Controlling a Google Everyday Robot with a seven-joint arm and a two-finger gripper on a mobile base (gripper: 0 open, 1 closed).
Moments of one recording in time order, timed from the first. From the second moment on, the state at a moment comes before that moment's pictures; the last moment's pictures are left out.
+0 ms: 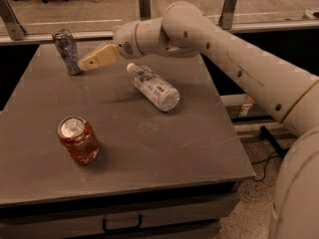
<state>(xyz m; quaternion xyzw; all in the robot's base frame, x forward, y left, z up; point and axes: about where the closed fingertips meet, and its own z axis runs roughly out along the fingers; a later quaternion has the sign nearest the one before) 0.688 0.162 0.929 -0.49 0.64 0.33 0.50</state>
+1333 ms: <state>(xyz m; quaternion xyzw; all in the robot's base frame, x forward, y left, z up) 0.753 0.284 0.928 -0.51 0.61 0.31 0.53</state>
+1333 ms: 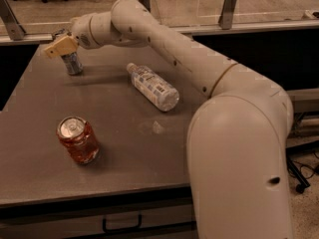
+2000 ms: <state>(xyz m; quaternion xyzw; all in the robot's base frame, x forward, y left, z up) 0.757 0.269 0.923 -0.52 0.61 0.31 0.52</state>
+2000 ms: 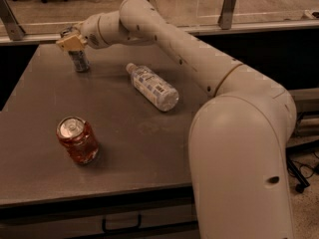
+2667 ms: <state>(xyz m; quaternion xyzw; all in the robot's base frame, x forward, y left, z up) 0.746 0.202 0.936 -0.52 0.62 0.30 0.52</state>
